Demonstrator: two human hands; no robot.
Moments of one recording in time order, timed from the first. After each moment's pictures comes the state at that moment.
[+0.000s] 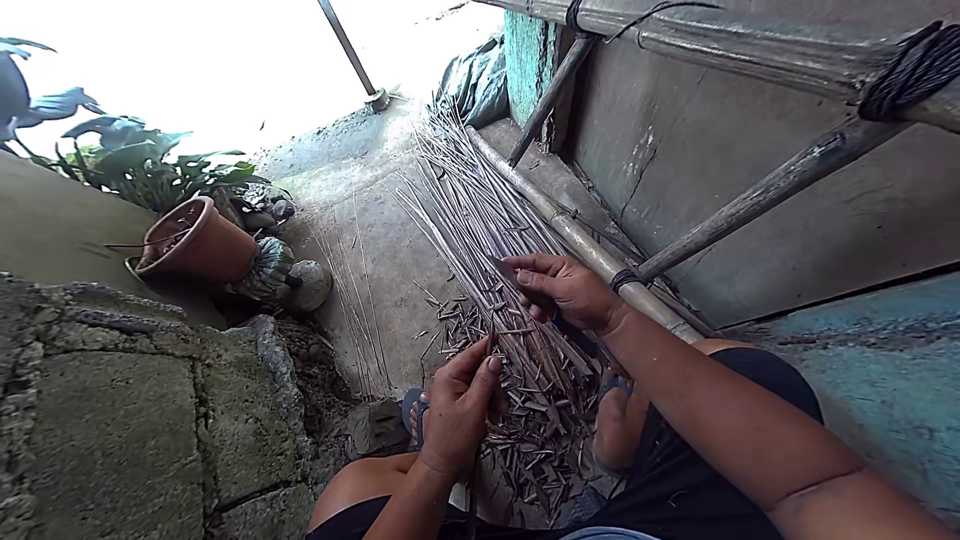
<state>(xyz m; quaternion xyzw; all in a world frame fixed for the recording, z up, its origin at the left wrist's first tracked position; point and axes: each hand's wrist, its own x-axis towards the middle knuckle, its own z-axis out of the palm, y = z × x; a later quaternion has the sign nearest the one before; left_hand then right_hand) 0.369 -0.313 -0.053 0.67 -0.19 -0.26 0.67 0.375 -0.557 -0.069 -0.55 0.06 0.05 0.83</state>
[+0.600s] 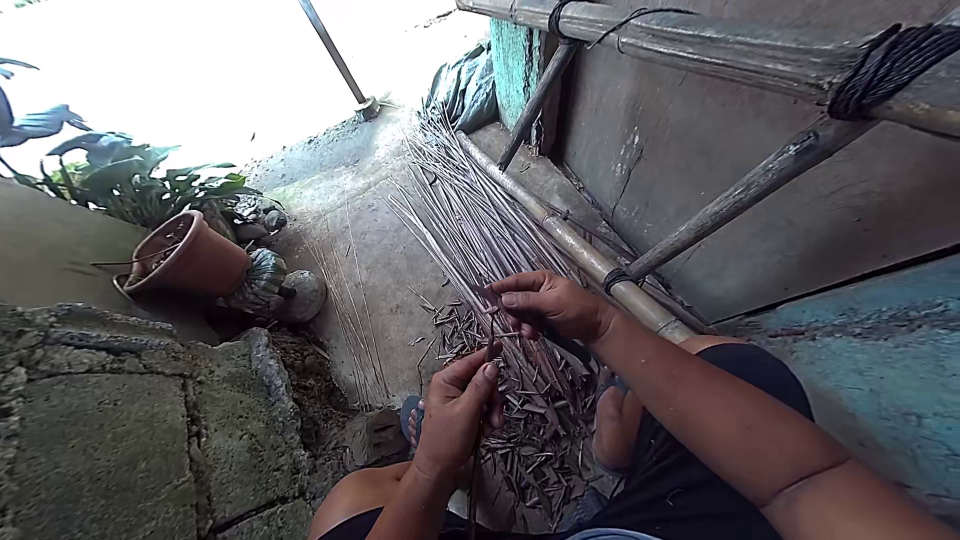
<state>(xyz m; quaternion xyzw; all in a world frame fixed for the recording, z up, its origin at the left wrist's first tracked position) 0.371 -0.313 -0.051 0.58 -0.14 -0.35 0.72 0.374 -0.556 -0.072 -0.50 -0.01 0.11 0.86</state>
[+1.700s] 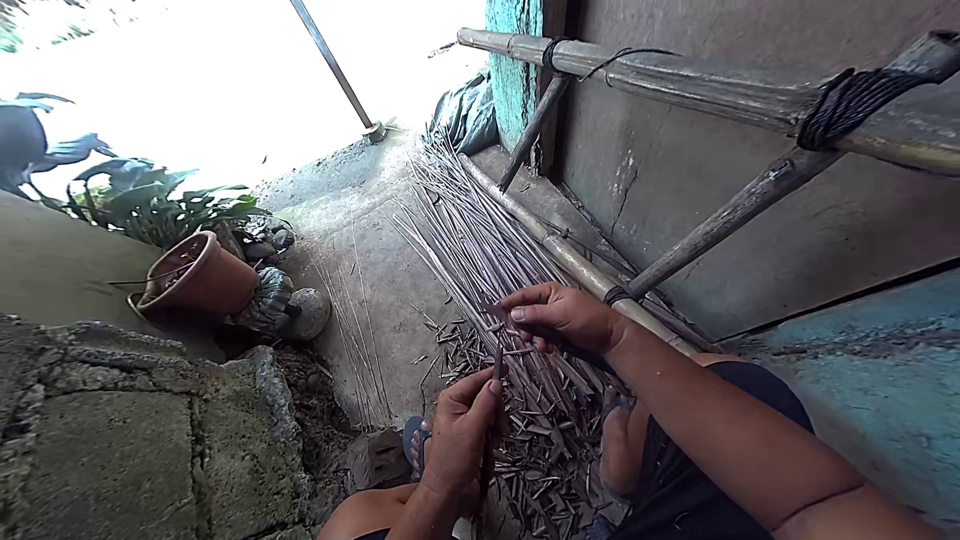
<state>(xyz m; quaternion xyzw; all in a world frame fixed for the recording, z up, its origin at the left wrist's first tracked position) 0.370 -0.318 -0.056 0.63 -0.14 -0.32 0.69 0.371 -0.574 -0.058 -0.56 0.01 0.14 0.82</state>
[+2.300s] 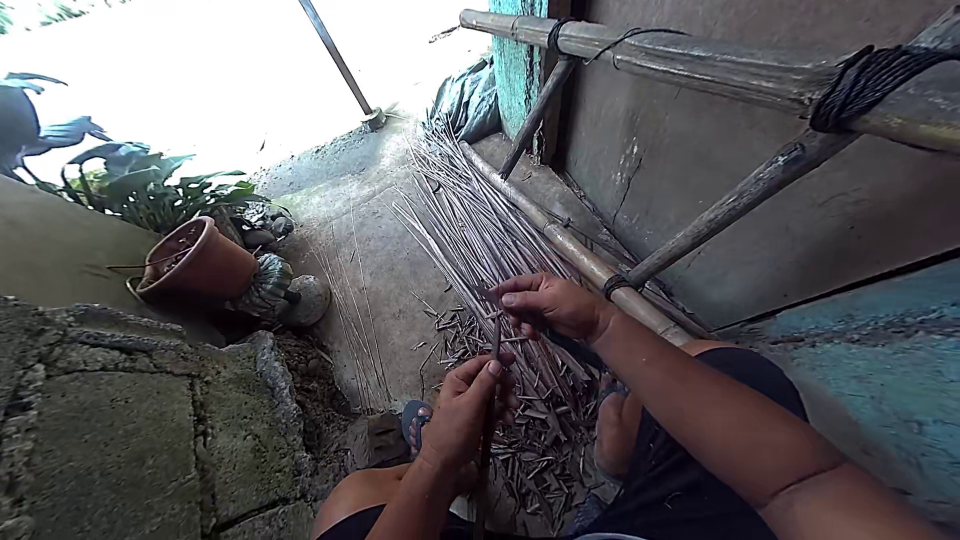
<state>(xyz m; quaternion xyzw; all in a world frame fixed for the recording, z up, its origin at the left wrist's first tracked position) 0.372 -0.319 -0.057 0.58 -0.10 -0.42 0.70 0.375 -0.558 -0.064 -0.51 0.05 0.14 0.85</state>
